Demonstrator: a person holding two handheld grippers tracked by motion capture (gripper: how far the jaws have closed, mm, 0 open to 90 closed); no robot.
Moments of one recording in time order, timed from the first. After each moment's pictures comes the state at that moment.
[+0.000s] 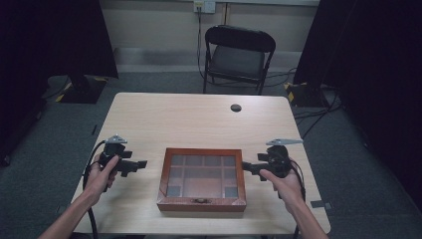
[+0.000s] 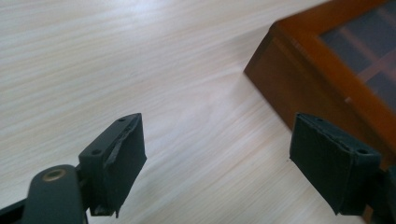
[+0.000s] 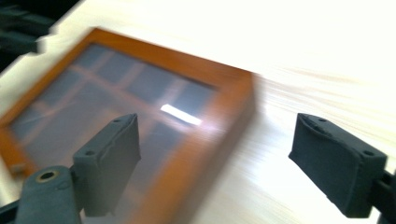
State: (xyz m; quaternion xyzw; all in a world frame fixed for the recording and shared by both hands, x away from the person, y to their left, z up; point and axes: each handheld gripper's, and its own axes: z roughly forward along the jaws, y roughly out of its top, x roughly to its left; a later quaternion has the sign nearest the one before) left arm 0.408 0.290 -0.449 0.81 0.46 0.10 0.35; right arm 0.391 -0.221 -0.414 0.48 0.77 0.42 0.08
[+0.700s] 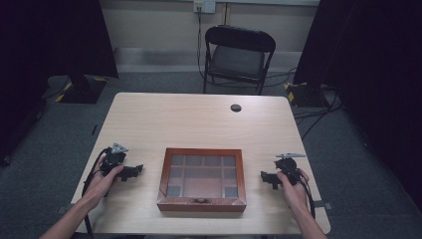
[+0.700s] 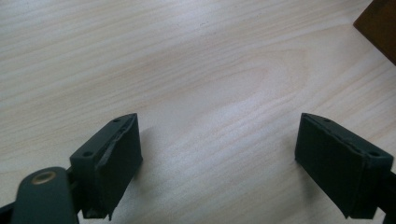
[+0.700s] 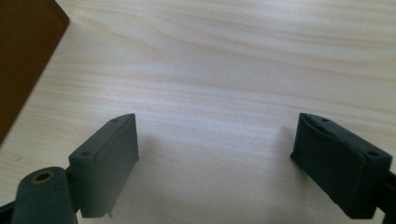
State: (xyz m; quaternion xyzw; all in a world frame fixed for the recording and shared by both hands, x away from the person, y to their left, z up) left arm 0.410 0.297 -0.494 0.79 0.49 0.19 0.31; right arm 0.394 -0.255 -0.486 0.58 0.75 0.26 0.19
